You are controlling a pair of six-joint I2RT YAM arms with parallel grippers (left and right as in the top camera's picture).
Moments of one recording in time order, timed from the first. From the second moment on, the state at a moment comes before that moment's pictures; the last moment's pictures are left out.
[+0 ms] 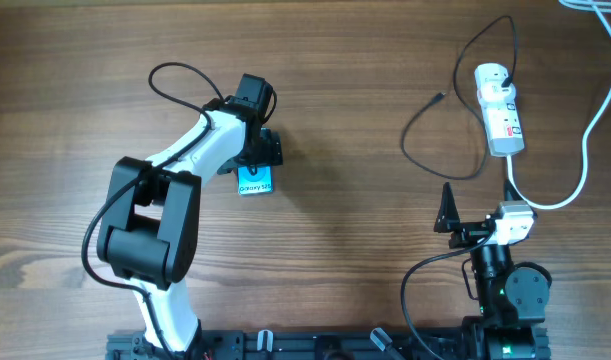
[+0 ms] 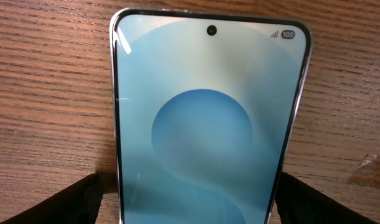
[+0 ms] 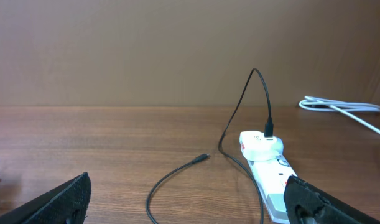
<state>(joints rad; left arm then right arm) -0.32 2.00 1.28 -0.72 -0.07 -0.46 0.01 0.01 0.01 0.00 -0.04 0.01</state>
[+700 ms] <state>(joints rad) -0.31 2.00 1.28 -0.72 -0.06 -0.41 0.01 0.01 0.01 0.00 -0.04 0.01</state>
